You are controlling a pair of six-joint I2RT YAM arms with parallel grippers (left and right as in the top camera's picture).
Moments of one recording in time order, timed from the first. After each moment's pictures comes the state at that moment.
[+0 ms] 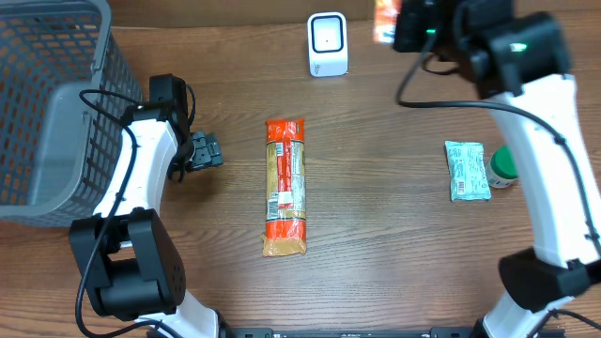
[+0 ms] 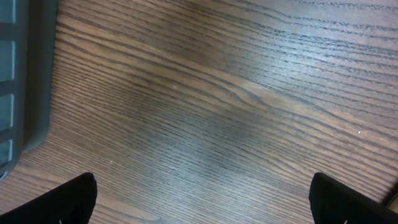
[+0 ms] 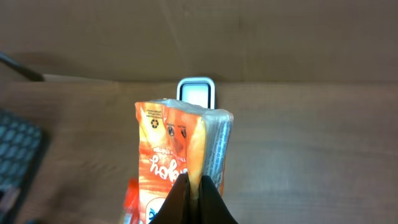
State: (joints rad) left arm 0.12 1.79 1.35 -0.99 -0.18 -0.20; right arm 0.37 1.87 2.26 -1.07 0.02 0.31
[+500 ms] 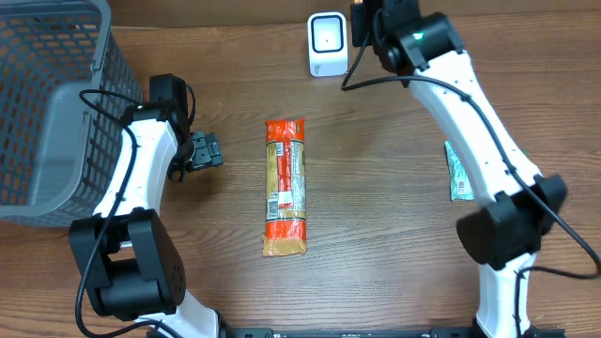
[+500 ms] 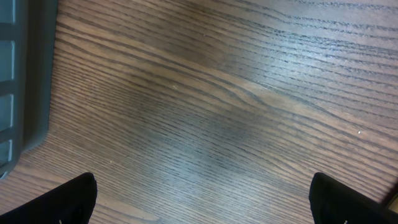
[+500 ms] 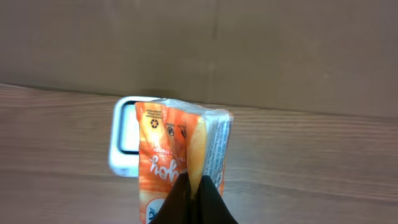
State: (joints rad) left arm 0.12 1.79 1.35 -0.99 -0.18 -0.20; right arm 0.44 2.15 2.27 -0.81 0.35 0.21
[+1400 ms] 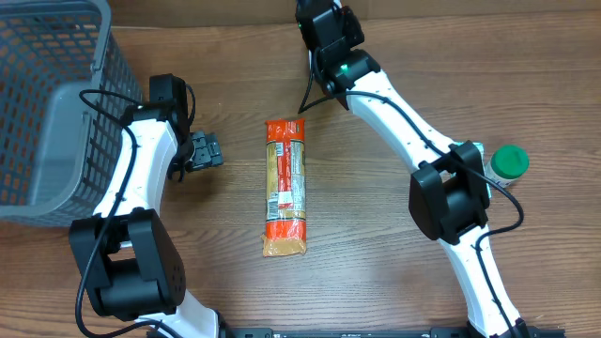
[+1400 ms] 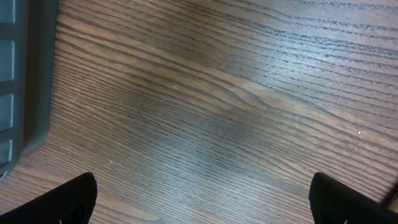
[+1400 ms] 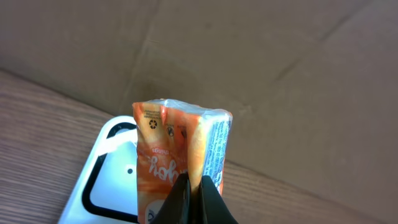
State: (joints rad) left arm 0.12 1.79 1.35 -0.99 -0.18 -0.20; right arm 0.55 2.46 2.27 -0.32 0.60 -0.23
